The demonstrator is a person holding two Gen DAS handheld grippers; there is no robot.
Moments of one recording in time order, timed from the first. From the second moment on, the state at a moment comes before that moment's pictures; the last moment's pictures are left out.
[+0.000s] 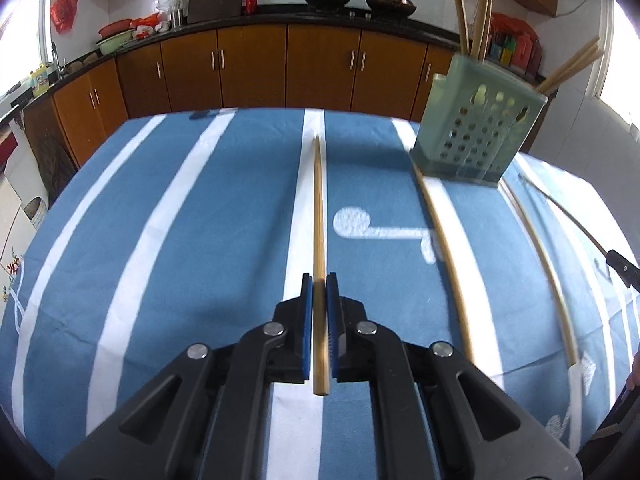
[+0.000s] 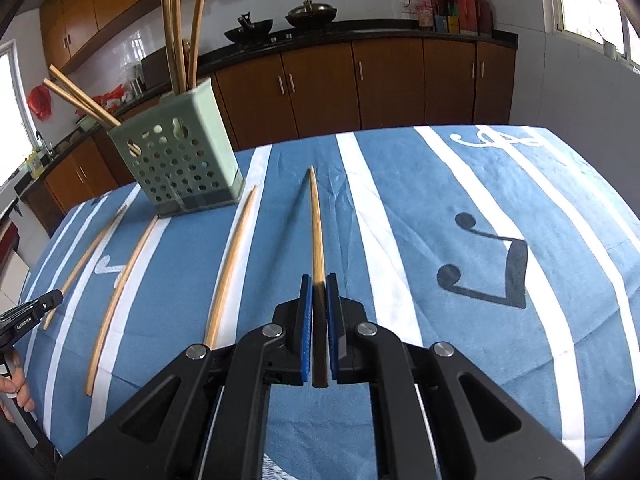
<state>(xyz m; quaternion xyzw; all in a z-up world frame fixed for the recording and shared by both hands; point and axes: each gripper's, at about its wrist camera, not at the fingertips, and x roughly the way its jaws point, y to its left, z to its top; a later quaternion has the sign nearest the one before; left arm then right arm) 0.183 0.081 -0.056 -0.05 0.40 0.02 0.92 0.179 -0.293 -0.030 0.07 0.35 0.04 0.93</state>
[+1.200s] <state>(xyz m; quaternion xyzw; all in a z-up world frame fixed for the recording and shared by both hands) 0.166 0.076 0.101 -0.08 0.22 -0.02 0.97 0.174 -0.288 0.089 0.08 0.21 0.08 0.97</state>
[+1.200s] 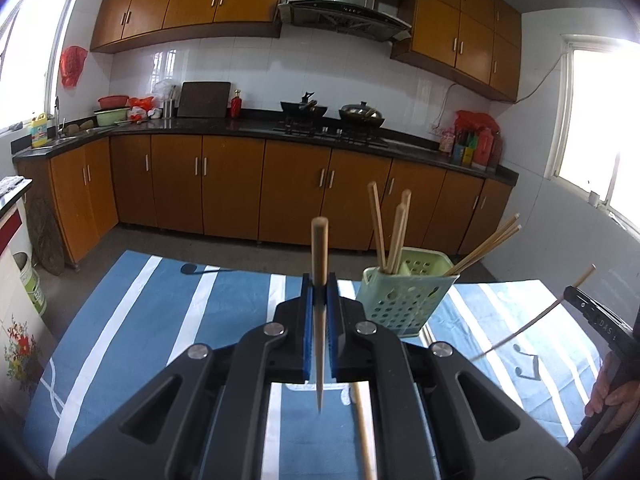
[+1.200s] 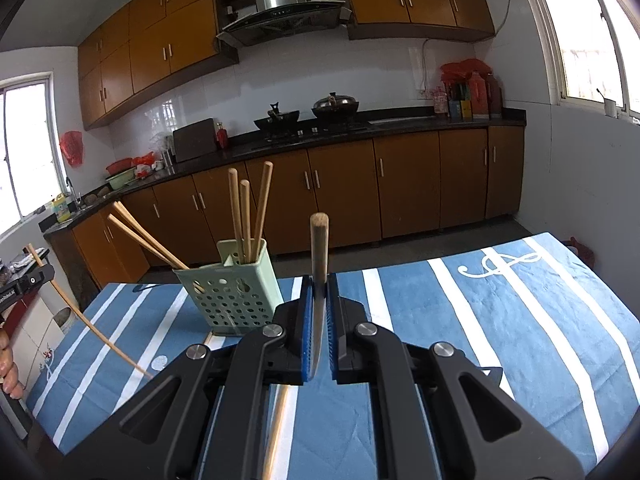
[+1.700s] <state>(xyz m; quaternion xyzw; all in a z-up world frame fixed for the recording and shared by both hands) 0.197 0.028 0.195 -0.10 0.11 -0.04 0.99 0.189 -0.260 0.182 0.13 0.09 0.14 0.98</state>
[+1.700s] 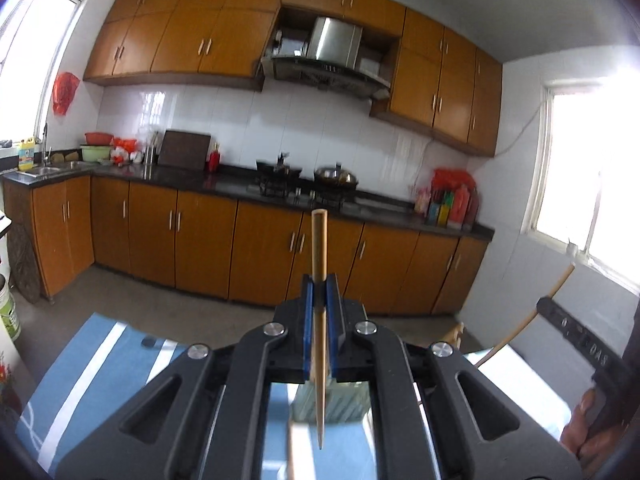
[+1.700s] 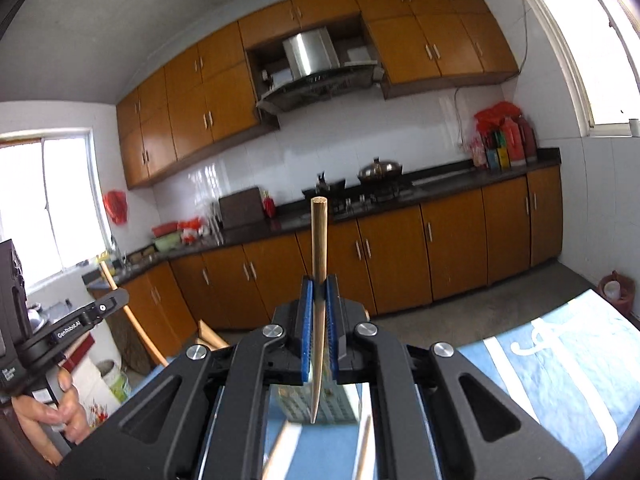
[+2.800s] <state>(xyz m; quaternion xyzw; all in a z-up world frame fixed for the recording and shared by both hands) 0.303 0.017 0.149 -0.12 0.12 0.00 0.99 0.273 -0.237 0.135 0.12 0.15 0.10 0.98</state>
